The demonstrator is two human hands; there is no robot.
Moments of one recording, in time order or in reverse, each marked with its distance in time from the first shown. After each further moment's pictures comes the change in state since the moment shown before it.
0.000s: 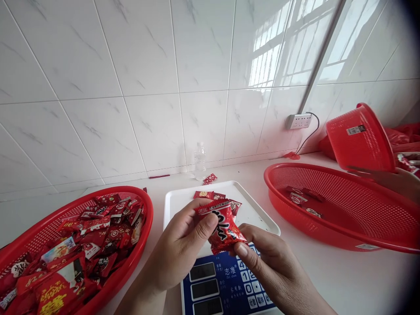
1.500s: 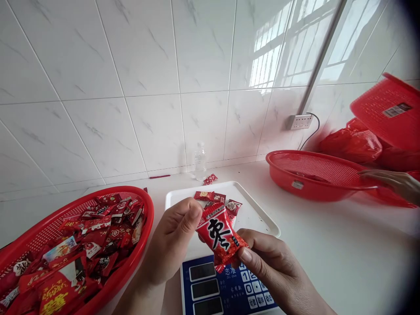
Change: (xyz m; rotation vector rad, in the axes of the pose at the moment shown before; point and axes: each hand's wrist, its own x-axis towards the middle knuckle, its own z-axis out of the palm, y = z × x) left_hand 0.002 -0.004 -0.010 -0.052 0.005 0.107; right_hand -0.001 0.000 0.003 0.253 -0.026 0.094
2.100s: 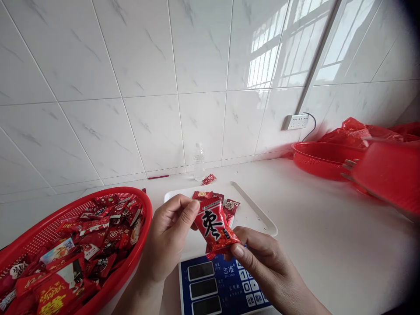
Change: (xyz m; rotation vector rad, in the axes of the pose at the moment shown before) left_hand 0.003 -0.002 0.003 0.234 0.297 0.039; right_hand 0.002 0.002 0.001 -0.157 0.006 -0.075
